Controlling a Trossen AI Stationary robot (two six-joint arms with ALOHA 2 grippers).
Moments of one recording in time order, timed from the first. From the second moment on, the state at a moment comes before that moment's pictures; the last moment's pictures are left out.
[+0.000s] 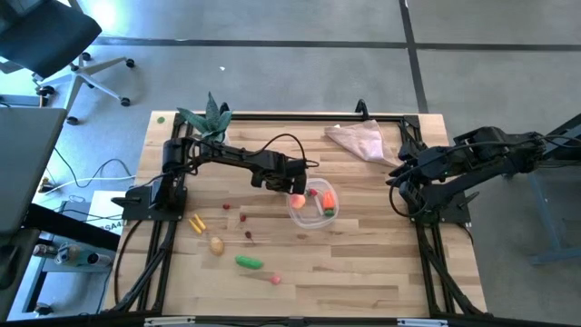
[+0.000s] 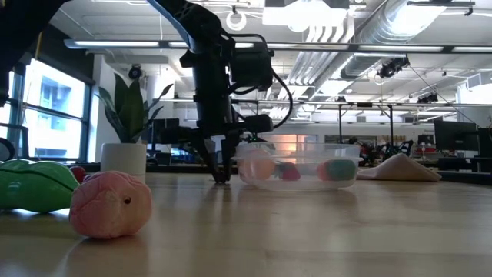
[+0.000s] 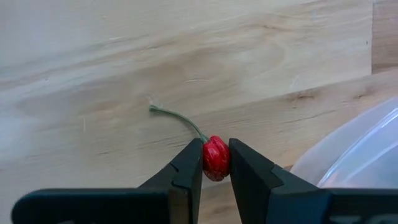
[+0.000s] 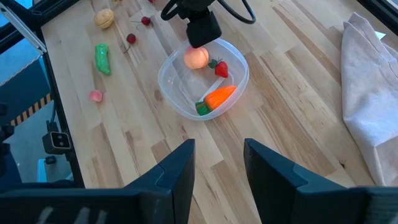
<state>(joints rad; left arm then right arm) 0.26 2.05 1.39 -0.73 -0.08 -1.21 0.29 0.97 1.42 -1.39 0.25 0.76</state>
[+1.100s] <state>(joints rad) 0.17 1.77 1.39 -0.31 0.22 -0.54 0.29 0.97 1.42 -1.39 0.25 0.76</state>
